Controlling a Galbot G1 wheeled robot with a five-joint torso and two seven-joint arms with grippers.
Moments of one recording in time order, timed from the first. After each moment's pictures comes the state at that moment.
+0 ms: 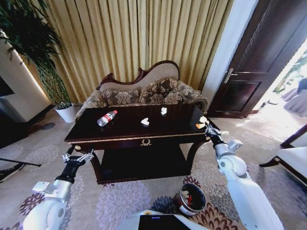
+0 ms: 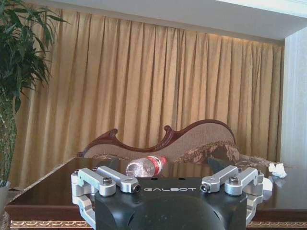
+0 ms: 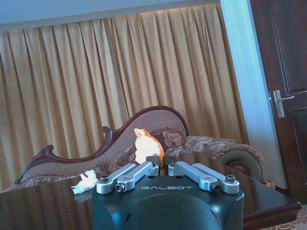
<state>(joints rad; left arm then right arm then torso) 1.75 -1.29 -0.95 -2.20 -0.57 -0.02 0.24 -1.24 1.07 0.70 1.83 0.70 -0.10 0.01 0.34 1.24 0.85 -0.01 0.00</state>
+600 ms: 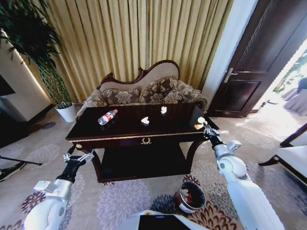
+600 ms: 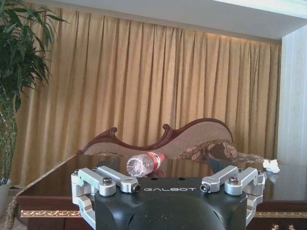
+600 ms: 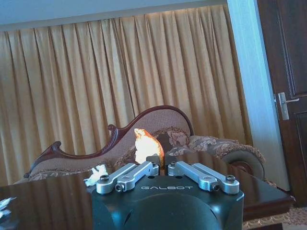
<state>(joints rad) 1.74 -1.28 -0.95 -2.18 -0.57 -0.02 0.24 -1.26 1.07 0.70 1.86 0.68 -0.11 -0.01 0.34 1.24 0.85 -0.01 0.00</state>
